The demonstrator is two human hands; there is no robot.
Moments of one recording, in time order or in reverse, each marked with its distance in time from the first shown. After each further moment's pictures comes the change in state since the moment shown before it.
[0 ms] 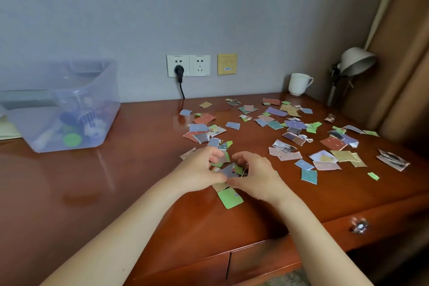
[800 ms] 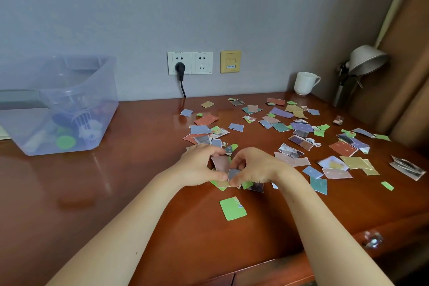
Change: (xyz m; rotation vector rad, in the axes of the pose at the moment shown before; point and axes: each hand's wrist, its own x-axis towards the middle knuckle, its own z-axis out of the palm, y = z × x) left_hand 0.047 -0.025 -0.005 0.171 -0.016 0.081; right_hand 0.054 -0.013 -0.021 -0.061 -0.374 0.056
